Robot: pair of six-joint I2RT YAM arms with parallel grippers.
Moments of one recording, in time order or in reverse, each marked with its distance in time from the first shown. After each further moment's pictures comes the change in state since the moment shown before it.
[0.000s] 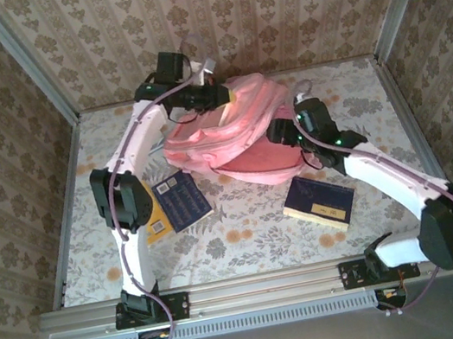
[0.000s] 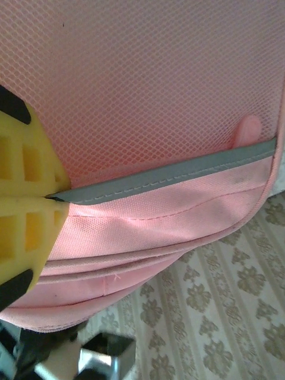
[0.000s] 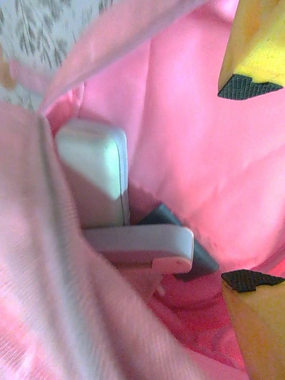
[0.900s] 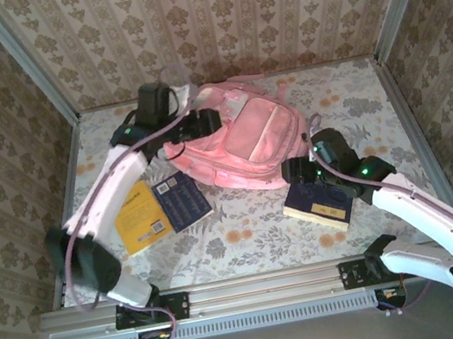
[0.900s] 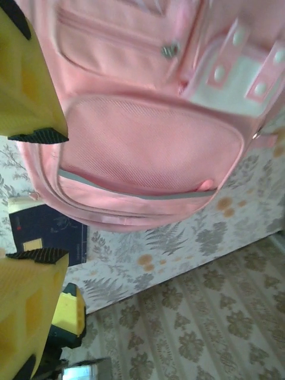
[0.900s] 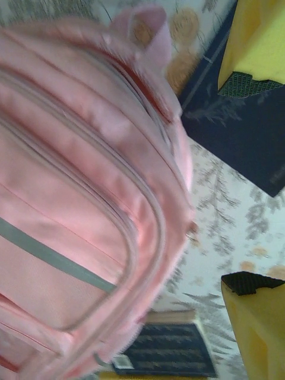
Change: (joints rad) left arm -0.043 -0.606 -0.639 0.156 -0.359 -0.041; right arm 0.114 -0.287 -0.158 -0.311 -0.078 -0.065
